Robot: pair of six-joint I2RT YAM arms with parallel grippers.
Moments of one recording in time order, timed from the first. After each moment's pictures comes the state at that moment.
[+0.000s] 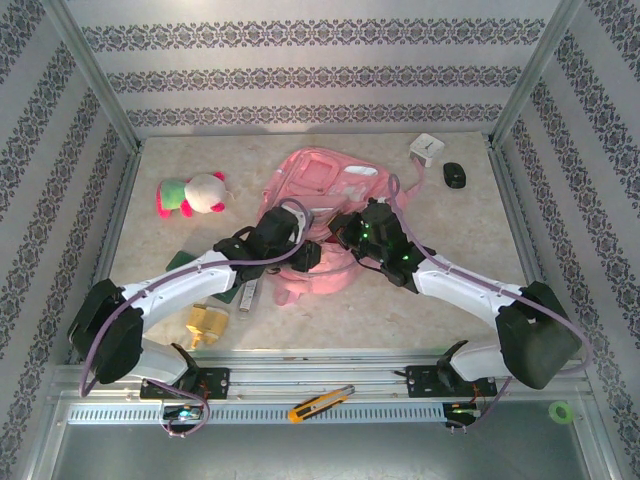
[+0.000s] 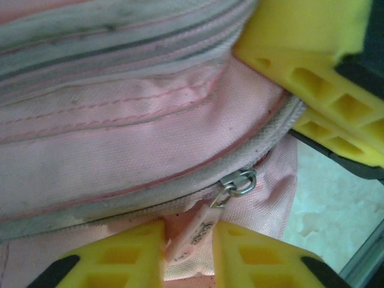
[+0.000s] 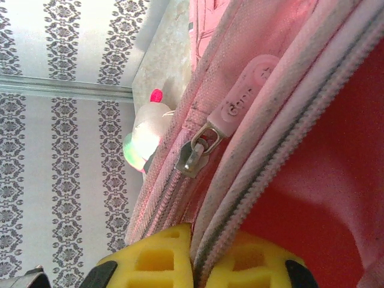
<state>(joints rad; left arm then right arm) -0.72 1.42 0.94 -0.27 0.13 -0.51 0.65 1.36 0.77 0.16 -0.09 1.33</state>
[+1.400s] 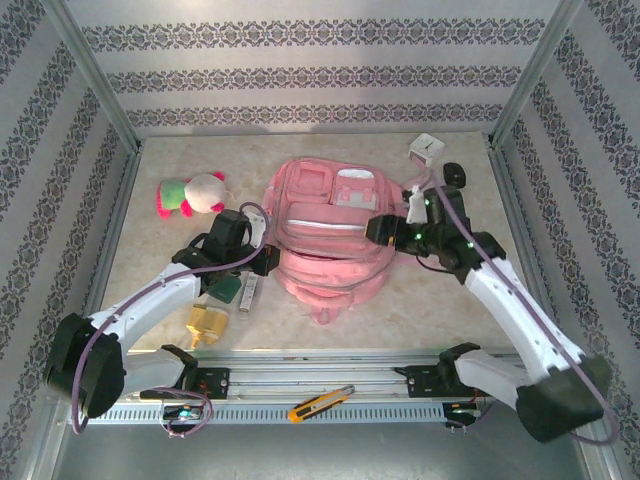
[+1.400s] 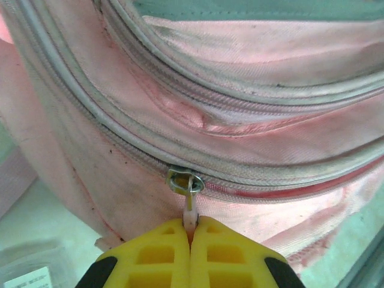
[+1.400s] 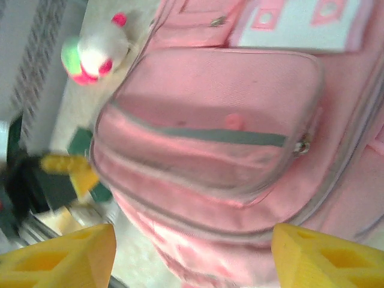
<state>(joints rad) -0.46 1.21 0.74 -0.31 0.33 -0.29 0.39 1.01 0.94 -0.64 -0.36 0.47</state>
